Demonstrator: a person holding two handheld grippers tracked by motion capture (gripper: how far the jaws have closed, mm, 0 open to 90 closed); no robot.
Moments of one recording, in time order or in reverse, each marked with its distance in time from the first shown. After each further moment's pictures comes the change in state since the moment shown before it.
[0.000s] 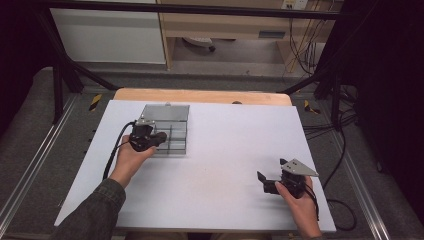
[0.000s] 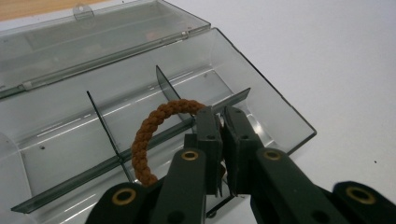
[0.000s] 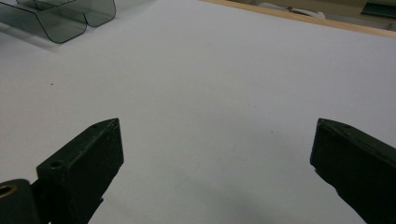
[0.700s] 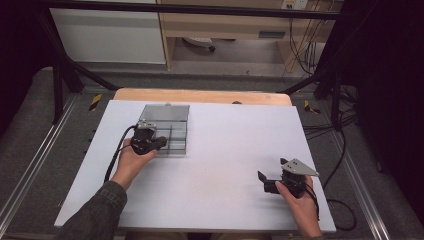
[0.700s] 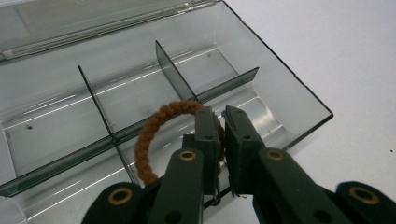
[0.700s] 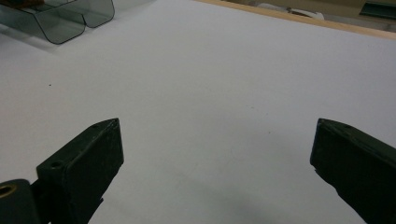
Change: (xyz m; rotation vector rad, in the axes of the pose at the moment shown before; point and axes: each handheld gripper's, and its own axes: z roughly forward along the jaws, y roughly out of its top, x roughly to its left) left arm 0.001 -0.010 0.009 0.041 0.010 -0.013; right arm -0.001 0.001 0.000 -0.002 -0.003 0.000
